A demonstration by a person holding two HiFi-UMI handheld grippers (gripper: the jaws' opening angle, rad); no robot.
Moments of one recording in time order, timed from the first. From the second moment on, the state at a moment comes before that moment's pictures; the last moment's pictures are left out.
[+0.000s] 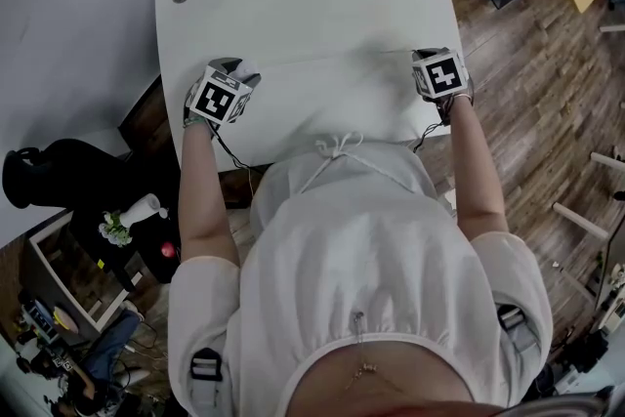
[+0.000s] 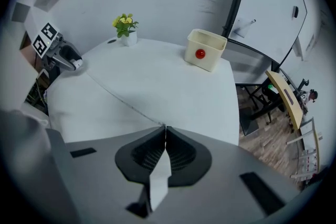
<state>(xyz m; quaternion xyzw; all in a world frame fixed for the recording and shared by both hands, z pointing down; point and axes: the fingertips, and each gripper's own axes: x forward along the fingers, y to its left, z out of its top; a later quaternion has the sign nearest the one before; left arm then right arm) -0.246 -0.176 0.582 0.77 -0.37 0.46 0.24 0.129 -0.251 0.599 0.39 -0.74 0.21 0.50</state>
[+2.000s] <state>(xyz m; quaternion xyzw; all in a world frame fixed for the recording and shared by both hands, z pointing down) -0.283 -0.189 0.576 0.74 -0.50 0.36 0.27 0.059 -0.253 0.594 0.39 -0.78 0.21 0.43</state>
